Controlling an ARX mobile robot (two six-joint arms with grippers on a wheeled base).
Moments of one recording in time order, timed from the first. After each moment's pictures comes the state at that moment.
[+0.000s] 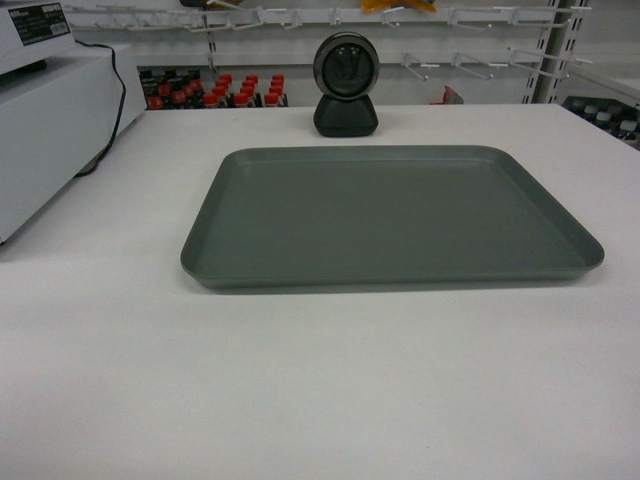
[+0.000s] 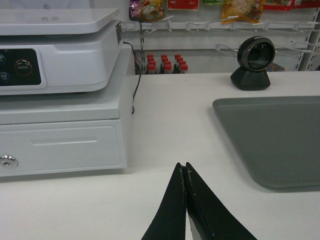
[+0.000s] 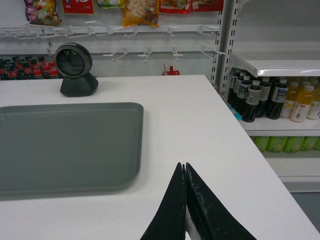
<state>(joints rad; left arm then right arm) 0.00 0.68 0.08 0.59 0.00 -0.01 0.00 0.75 0.12 0.62 0.00 0.00</state>
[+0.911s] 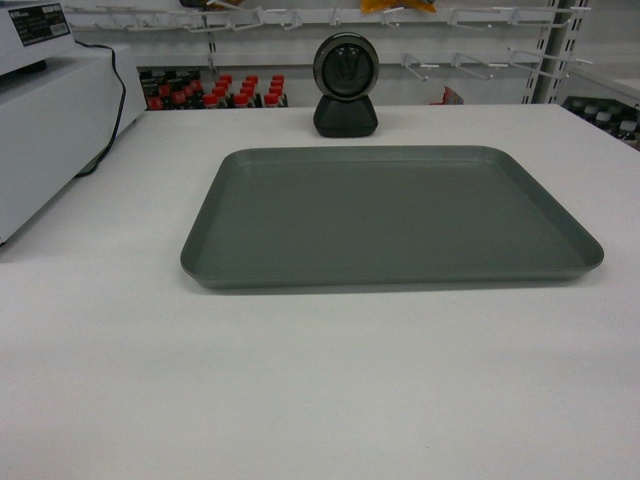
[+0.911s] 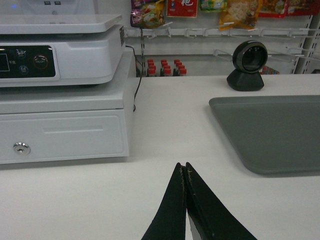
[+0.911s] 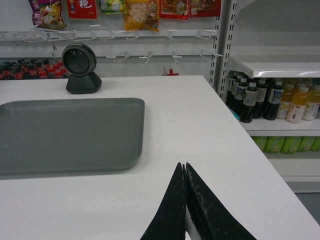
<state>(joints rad) 0.00 0.27 0.01 0.27 0.00 -0.01 0.00 0.33 0.01 0.33 0.00 0.00</state>
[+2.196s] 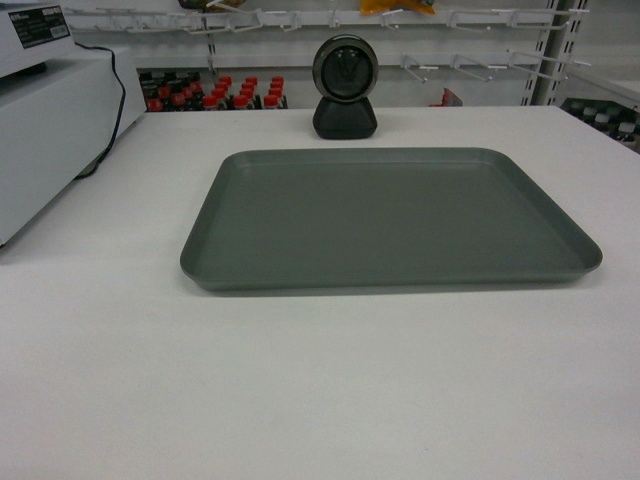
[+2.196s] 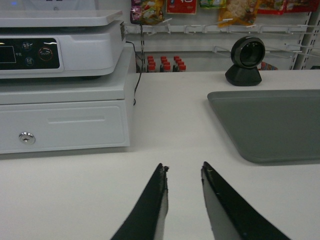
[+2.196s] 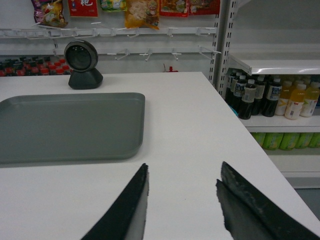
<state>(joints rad) 0.00 0.01 0.01 0.00 0.00 -0.01 0.00 0.00 0.01 0.00 0.00 0.00</state>
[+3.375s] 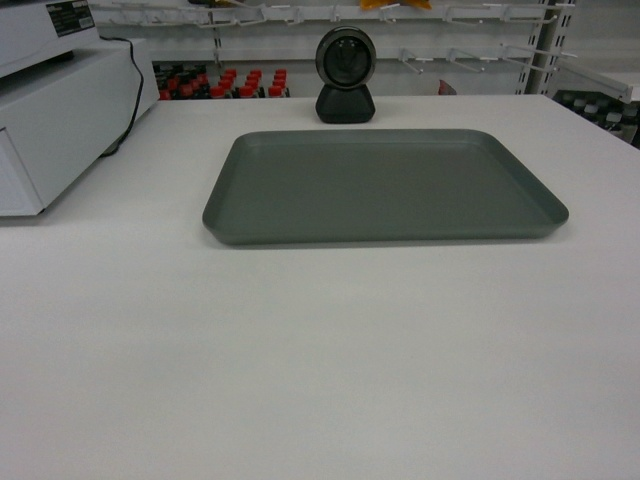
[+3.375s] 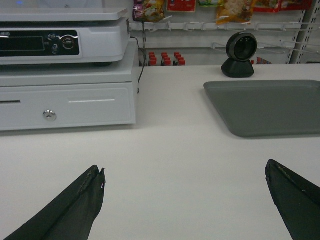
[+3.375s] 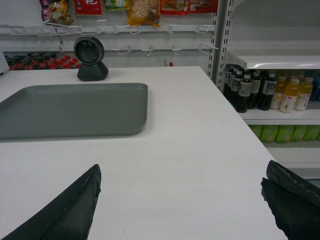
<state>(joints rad) 0.00 0.01 0.01 0.00 0.00 -0.01 0.00 0.00 0.01 -0.01 0.00 0.00</state>
